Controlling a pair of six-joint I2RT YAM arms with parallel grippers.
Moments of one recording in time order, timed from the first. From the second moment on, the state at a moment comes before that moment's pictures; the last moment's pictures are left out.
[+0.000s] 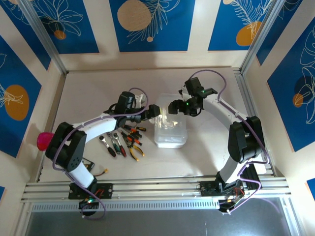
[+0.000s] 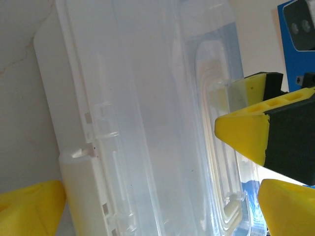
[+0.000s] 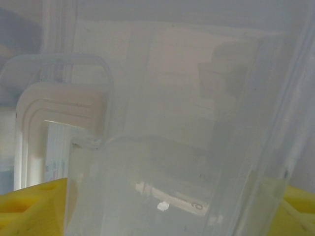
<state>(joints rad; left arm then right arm) -0.51 1.64 0.97 0.04 0.56 -0.74 0.34 1.69 1.30 -0.75 -0.34 0.32</state>
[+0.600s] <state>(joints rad) -0.50 1.57 1.02 -0.03 0.58 -0.63 0.12 1.58 1.05 -0.42 -0.78 0.34</state>
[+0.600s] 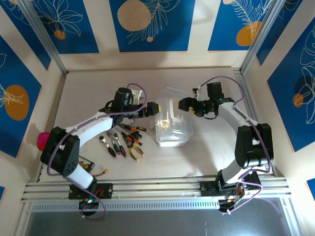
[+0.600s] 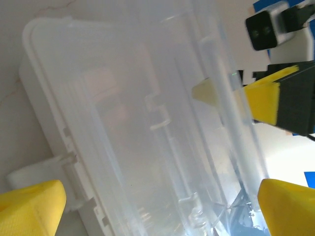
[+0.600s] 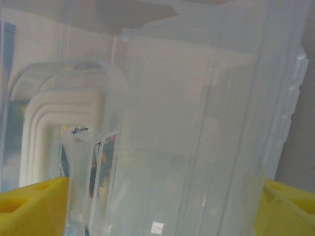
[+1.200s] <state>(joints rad) -0.54 1.69 1.08 0.01 0.63 -0.64 0.12 1.55 1.06 -0.41 -0.81 0.32</state>
